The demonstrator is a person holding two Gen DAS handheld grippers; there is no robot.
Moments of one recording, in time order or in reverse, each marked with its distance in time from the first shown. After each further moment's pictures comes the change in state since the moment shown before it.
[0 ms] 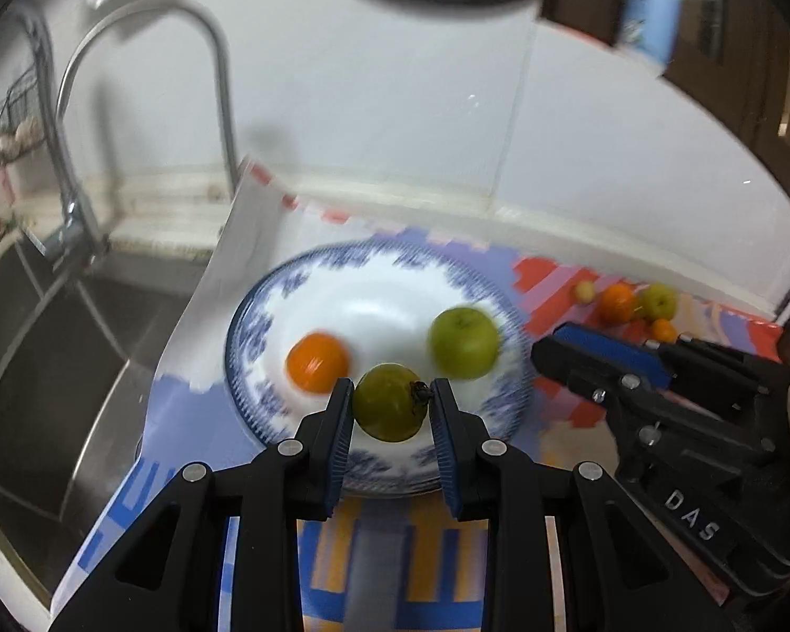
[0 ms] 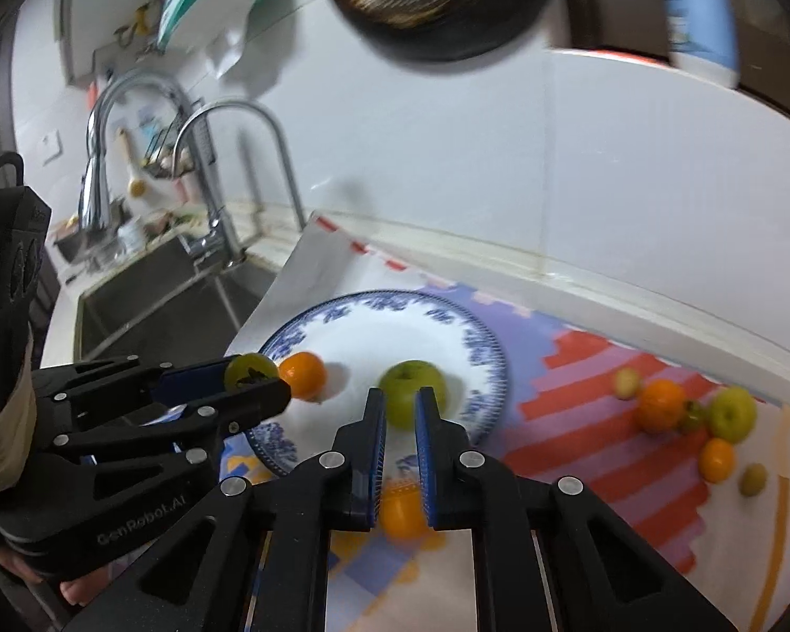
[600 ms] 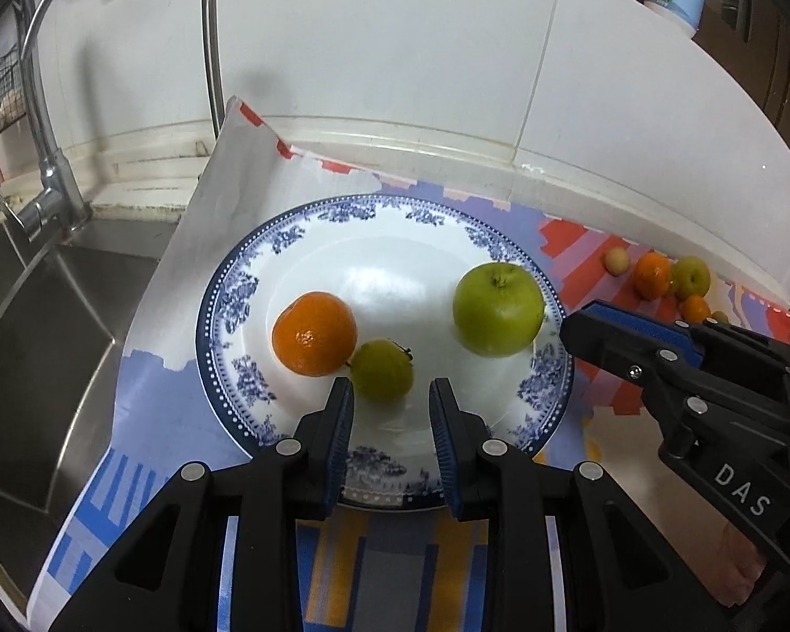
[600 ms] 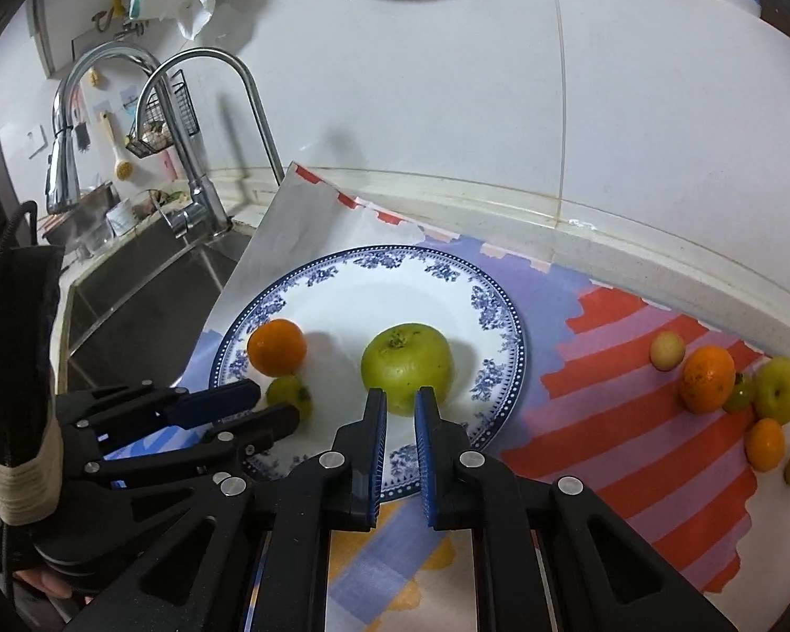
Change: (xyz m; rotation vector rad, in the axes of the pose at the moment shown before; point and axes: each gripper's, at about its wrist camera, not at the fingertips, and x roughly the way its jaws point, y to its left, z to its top) left arm 0.040 0.001 -0.008 0.000 0.058 -0.008; right arm 0.031 -0.016 -0.008 0.056 0.054 -0.002
